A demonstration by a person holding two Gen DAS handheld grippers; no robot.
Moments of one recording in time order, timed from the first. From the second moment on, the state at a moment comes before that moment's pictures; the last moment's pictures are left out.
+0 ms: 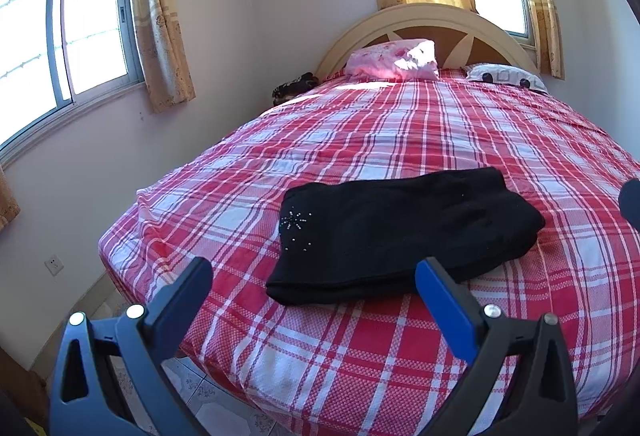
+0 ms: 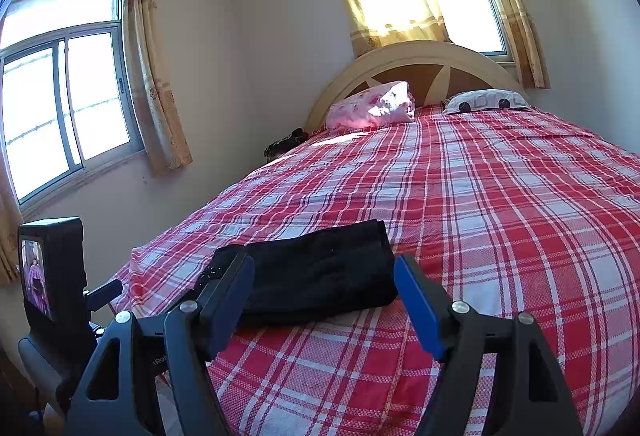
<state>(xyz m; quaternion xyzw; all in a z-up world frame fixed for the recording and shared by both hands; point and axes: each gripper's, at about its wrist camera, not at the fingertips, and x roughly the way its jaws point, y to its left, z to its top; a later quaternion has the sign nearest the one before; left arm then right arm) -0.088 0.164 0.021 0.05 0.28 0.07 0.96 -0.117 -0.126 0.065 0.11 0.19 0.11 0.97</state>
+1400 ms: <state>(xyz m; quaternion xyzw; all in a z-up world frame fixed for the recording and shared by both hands) -0.078 0.163 0.020 0.04 0.30 0.05 0.95 -0.119 -0.137 0.057 0.12 0.20 0.09 0.97</state>
